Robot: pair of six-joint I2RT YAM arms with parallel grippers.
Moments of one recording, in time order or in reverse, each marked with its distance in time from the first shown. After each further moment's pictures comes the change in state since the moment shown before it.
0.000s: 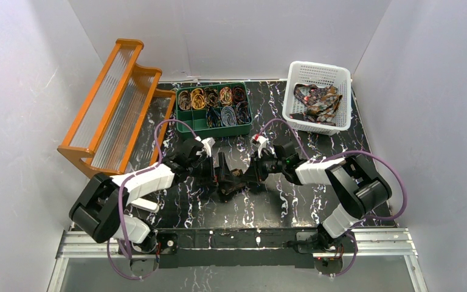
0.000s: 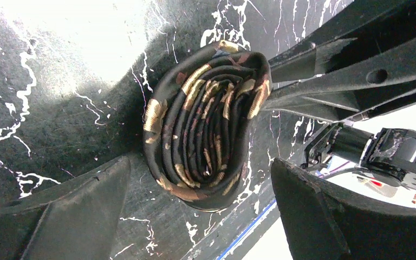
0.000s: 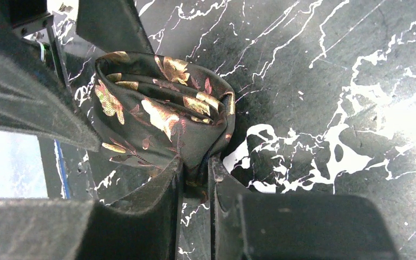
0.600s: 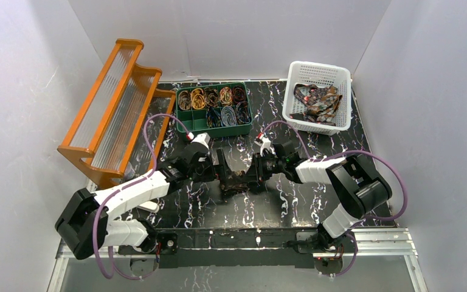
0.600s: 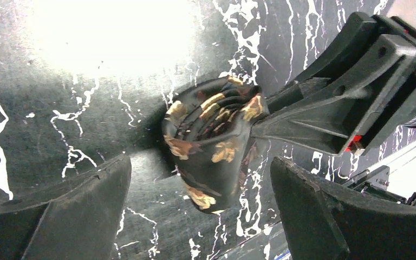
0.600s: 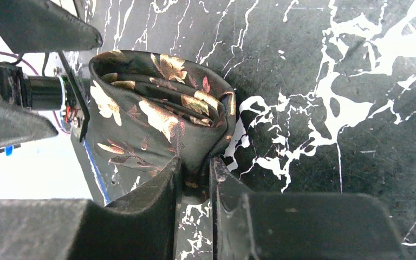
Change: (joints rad) left arm -0.158 -0.146 0.045 -0.122 -0.439 -0.086; right arm -0.008 0.000 0.013 -0.099 0.051 0.226
